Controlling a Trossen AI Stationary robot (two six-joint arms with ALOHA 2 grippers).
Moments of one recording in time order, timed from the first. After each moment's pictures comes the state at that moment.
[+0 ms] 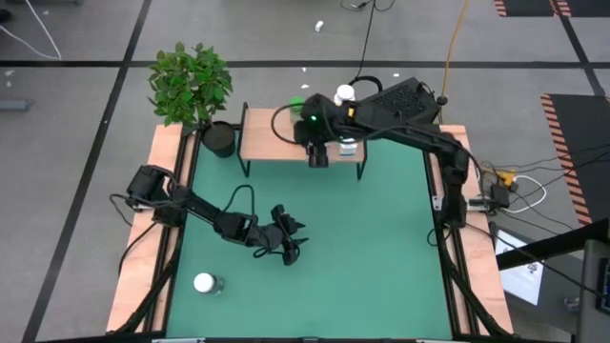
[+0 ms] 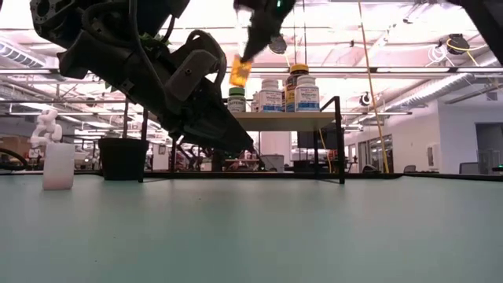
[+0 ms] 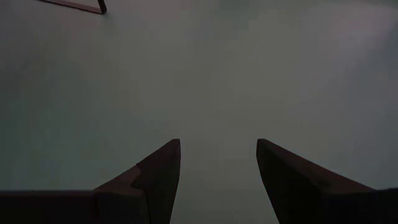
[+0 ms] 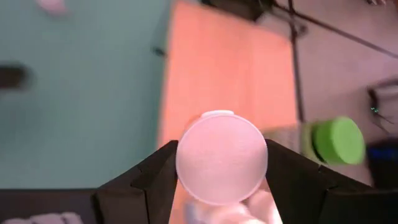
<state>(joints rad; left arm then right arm) -0.29 1.79 0.76 0.44 -0.42 -0.36 -0.28 1.93 2.06 -0.98 0.13 -0.48</state>
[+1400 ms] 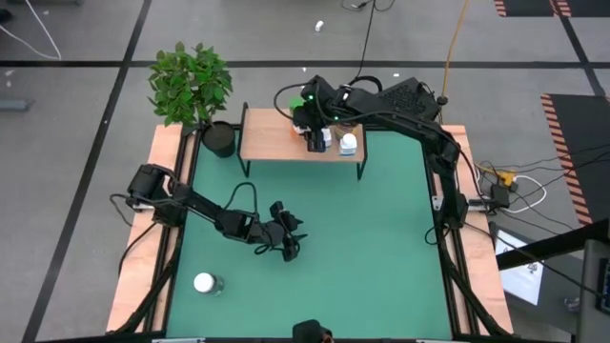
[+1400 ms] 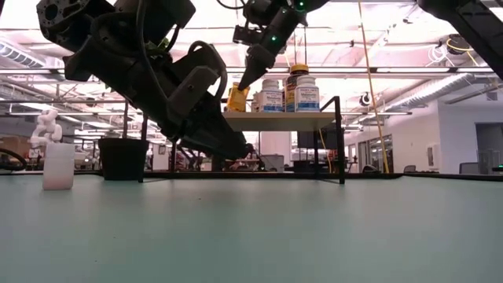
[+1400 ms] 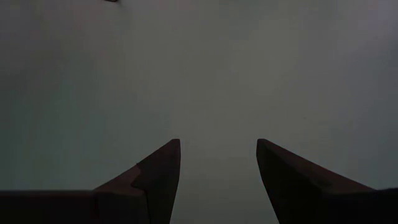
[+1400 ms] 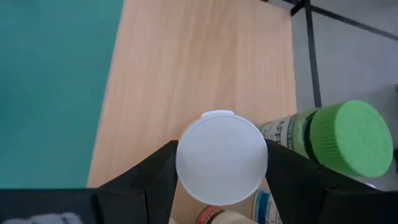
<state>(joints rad) -0.26 1.79 0.76 0.39 -0.42 -0.35 -0.45 2.04 2.05 -0.88 -0.06 -0.57</state>
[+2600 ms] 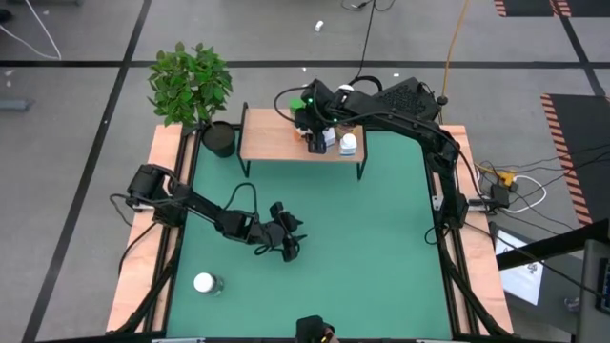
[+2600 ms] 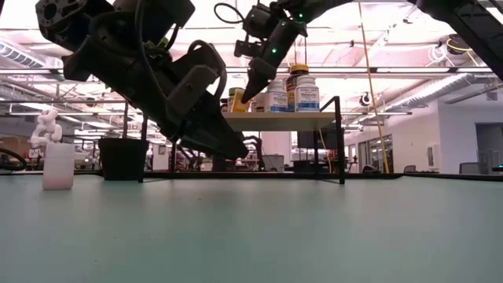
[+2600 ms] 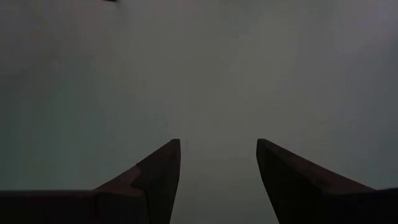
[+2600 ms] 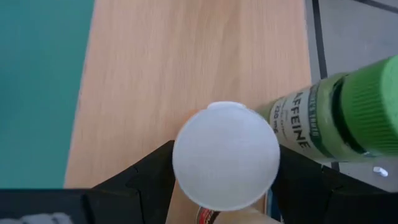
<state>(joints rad) -0.27 1.79 0.76 0.39 -0.42 -0.35 -0.46 2.04 1.98 -0.85 -0.05 -0.54</state>
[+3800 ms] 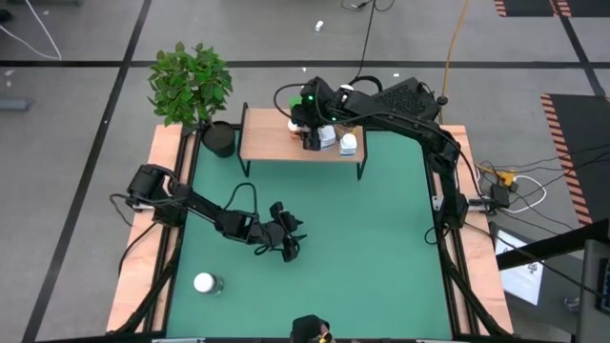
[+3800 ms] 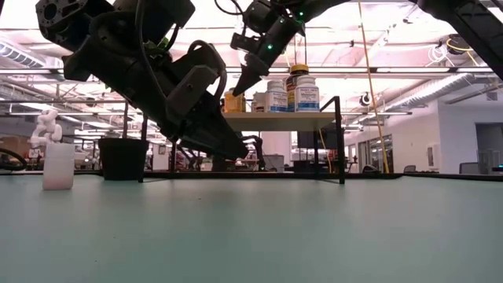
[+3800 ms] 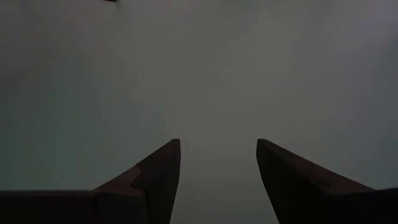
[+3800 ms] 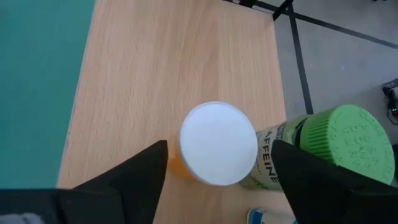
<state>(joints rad) -0.27 1.79 0.76 0.39 -0.42 -0.35 -0.46 2.04 1.98 -0.74 -0.05 -0.54</state>
